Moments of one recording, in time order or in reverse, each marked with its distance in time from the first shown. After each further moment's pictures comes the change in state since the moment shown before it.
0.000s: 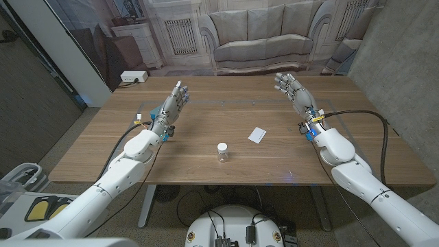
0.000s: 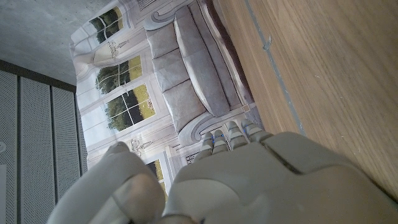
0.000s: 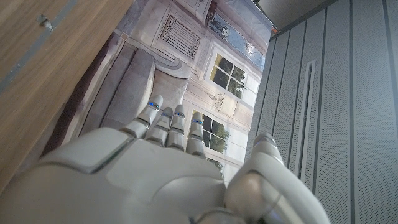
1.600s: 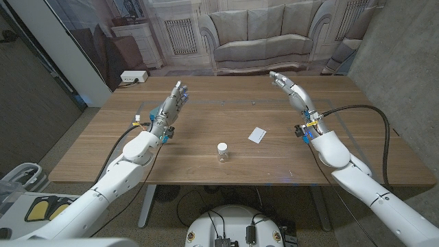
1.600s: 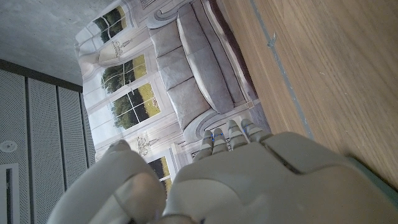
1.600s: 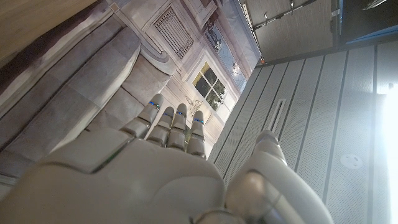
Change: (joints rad) left arm 0.051 0.014 -0.020 -0.060 0.021 -0.019 0.043; left_hand 0.015 0.015 -0.004 -0.004 0.000 0.021 0.004 0.008 0.000 0.025 0.004 0.008 0.000 0.015 0.004 0.000 0.000 0.002 -0.002 0.000 0.000; right arm -0.020 0.017 0.019 -0.021 -0.400 0.086 -0.197; right_hand 0.008 0.000 0.000 -0.008 0.013 0.025 -0.011 -0.006 -0.003 0.018 -0.032 0.000 0.000 0.010 -0.021 -0.004 0.000 0.017 -0.002 -0.025 0.000
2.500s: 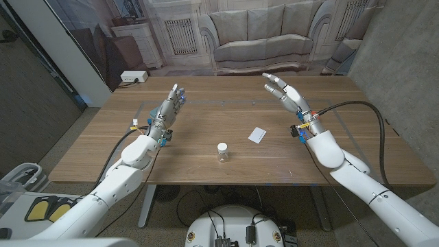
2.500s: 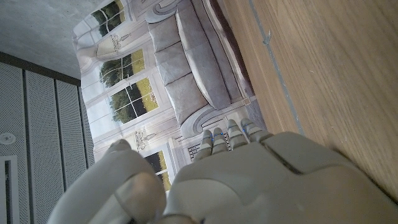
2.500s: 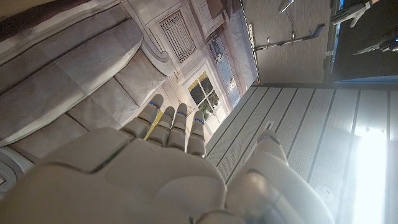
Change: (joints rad) left arm 0.018 -0.012 -0.010 0.029 -0.012 -0.031 -0.010; left_hand 0.008 0.008 0.004 -0.004 0.000 0.011 -0.011 0.000 0.000 0.009 -0.002 0.000 0.000 0.010 -0.004 0.000 0.000 0.011 0.000 0.000 0.000; right arm 0.010 -0.008 -0.013 -0.029 -0.228 -0.055 -0.115; right_hand 0.005 -0.005 -0.004 -0.004 0.014 0.004 -0.004 -0.003 0.000 0.005 -0.005 0.000 -0.003 0.002 -0.006 0.000 0.000 0.000 0.000 -0.007 0.000
